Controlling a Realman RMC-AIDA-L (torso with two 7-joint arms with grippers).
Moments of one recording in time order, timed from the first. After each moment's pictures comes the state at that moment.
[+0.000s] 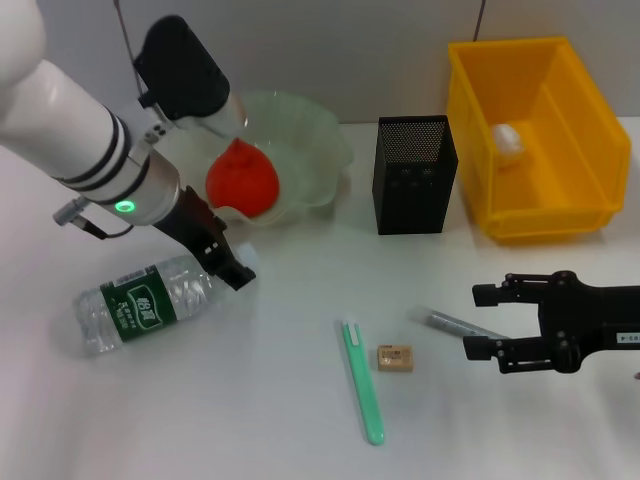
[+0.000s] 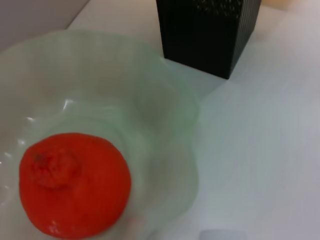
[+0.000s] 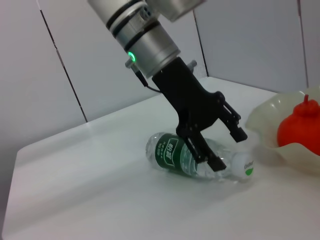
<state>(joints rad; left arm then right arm) -0.89 -2.07 1.22 0.86 2.67 1.25 -2.15 0.54 1.98 -0.71 -0.57 -2.05 -1.65 1.33</state>
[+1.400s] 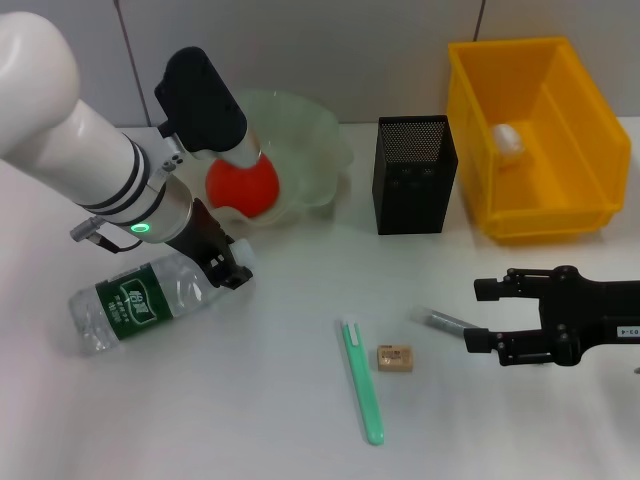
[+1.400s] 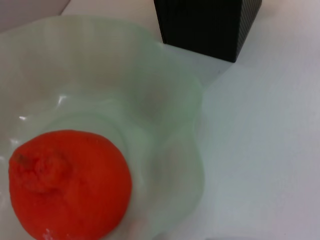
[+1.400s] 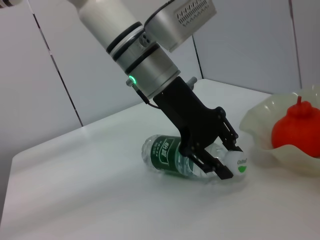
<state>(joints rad) -0.88 -2.07 1.33 0.77 2.64 1.10 -2.14 0.54 1.98 -0.71 -0.58 -2.04 -1.65 1.36</state>
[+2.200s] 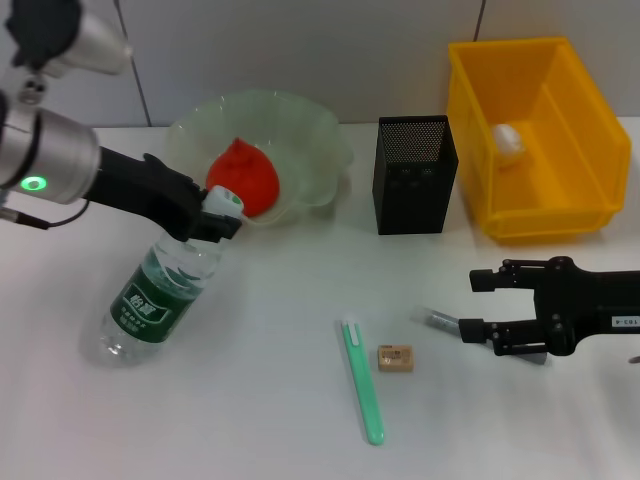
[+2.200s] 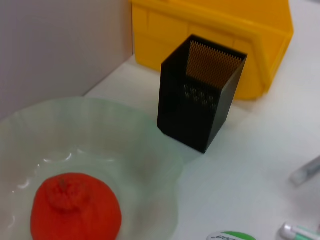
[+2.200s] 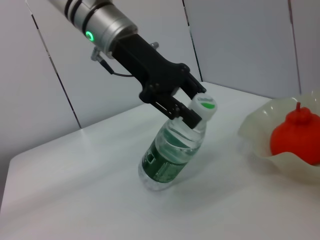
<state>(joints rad) -0.75 -2.06 0.92 1.09 2.46 1.49 -2.01 0.56 1.98 -0.70 -0.58 -2.04 -1.64 1.36</state>
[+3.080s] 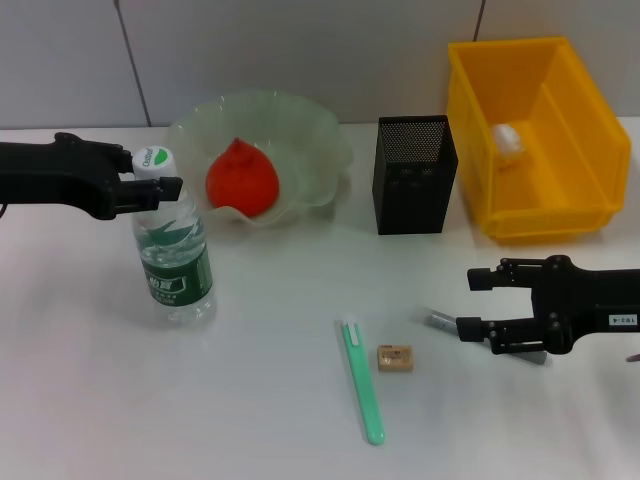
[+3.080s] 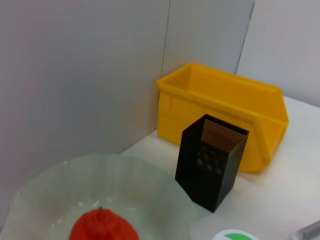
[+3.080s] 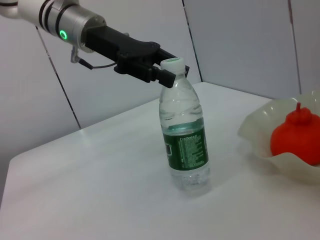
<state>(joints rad) -0.56 -2.02 0.77 1.15 2.15 1.54 -1.86 0.56 1.98 -0.70 -0.58 -2.04 -1.64 1.37</state>
